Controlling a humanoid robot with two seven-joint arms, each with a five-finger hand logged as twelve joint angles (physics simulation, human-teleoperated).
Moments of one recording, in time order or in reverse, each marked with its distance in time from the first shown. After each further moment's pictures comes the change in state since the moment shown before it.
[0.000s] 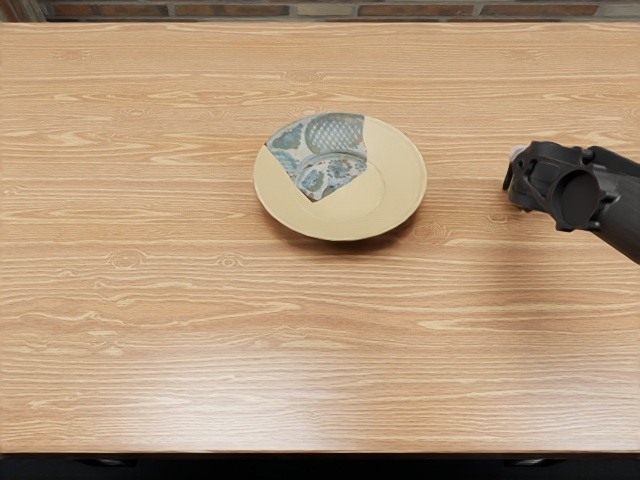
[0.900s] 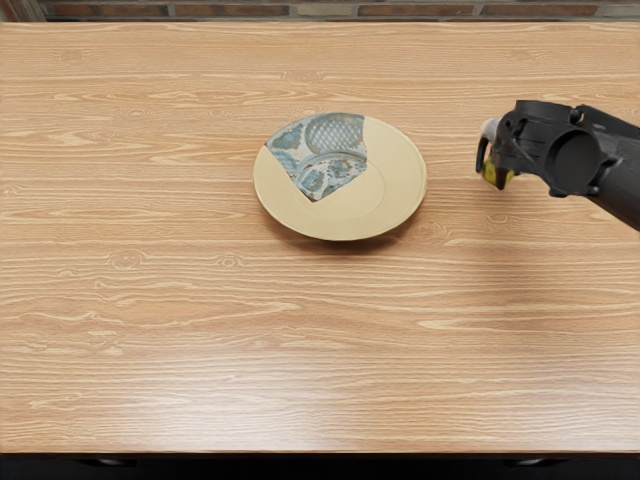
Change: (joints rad) left arm 0.000 0.000 -0.001 0.000 0.000 0.000 0.000; right arm 0.121 -0.002 0.001 0.082 0.046 0.108 -0.002
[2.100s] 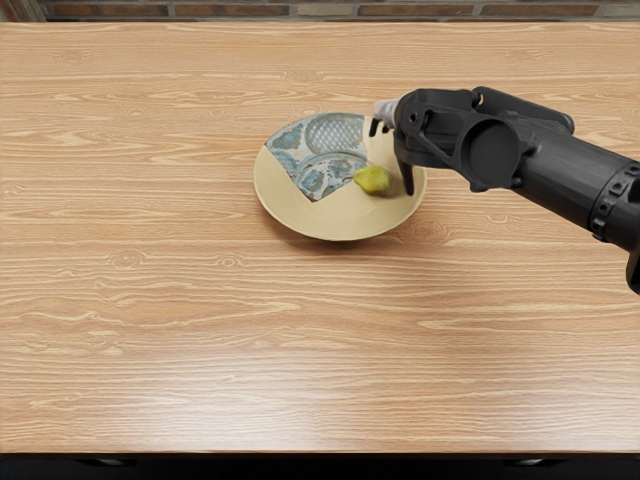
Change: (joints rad) left arm 0.000 0.000 0.000 0.000 0.000 0.000 0.000; right arm 0.103 0.165 0.012 0.092 0.028 -0.049 0.007
